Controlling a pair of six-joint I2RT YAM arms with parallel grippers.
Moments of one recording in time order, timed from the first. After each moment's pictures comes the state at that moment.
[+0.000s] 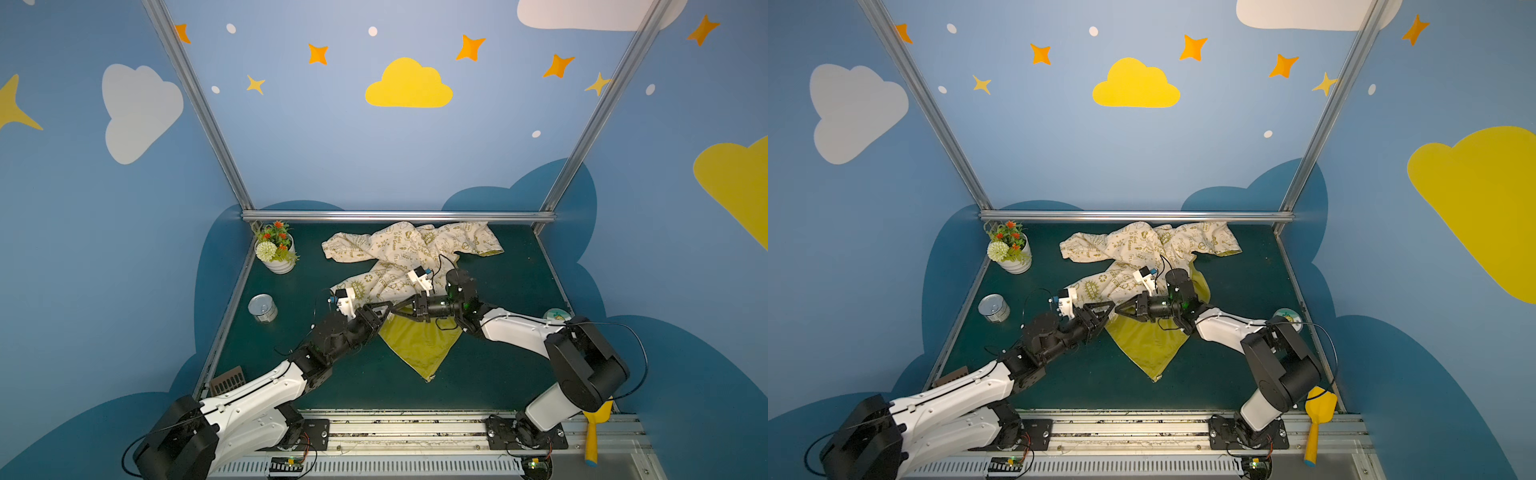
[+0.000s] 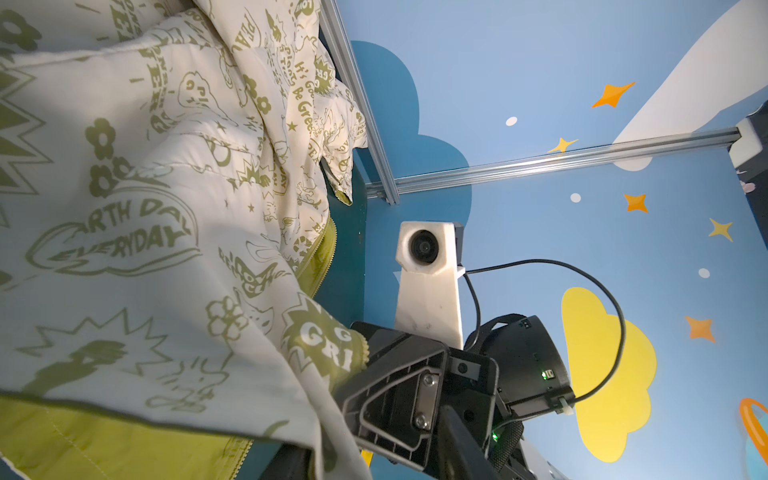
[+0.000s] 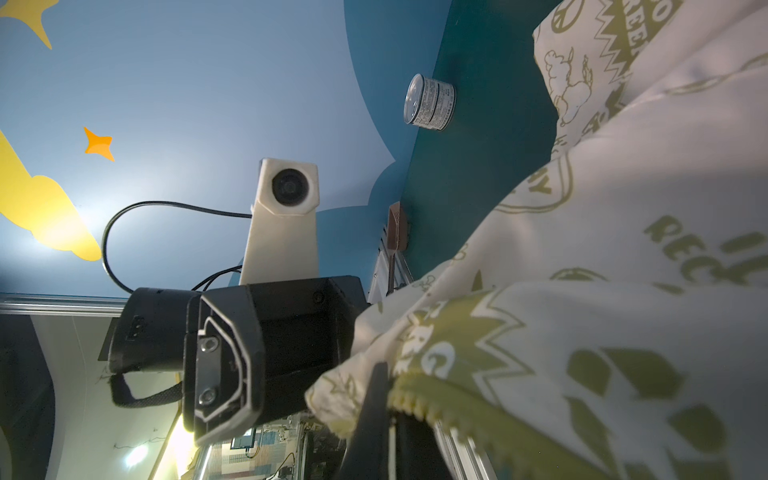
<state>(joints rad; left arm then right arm) -0.73 1.03 0.40 0.45 0.08 -1.39 0.66 1.60 0.80 0.47 -0.93 1.01</state>
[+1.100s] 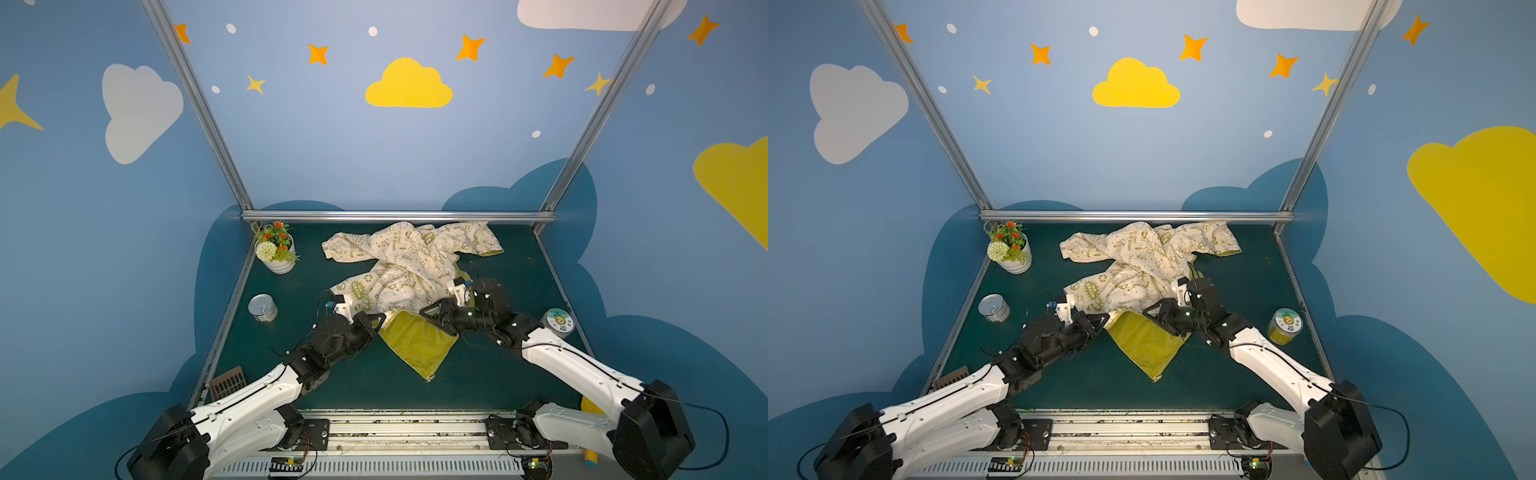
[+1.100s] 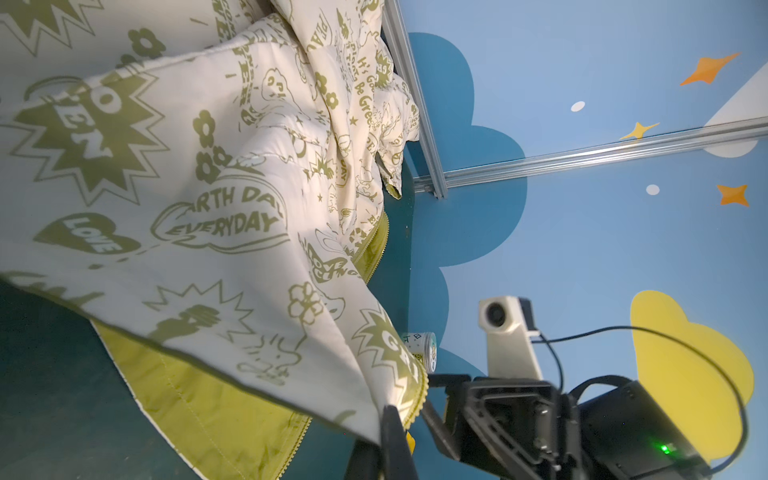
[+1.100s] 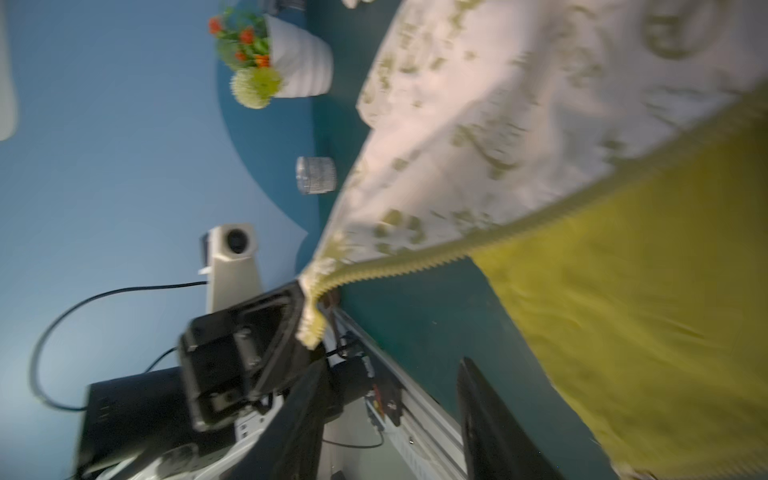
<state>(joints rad) -0.73 0.97 0.40 0.25 0.06 -1.34 0.61 1.14 0.67 -0.23 -0.49 1.06</state>
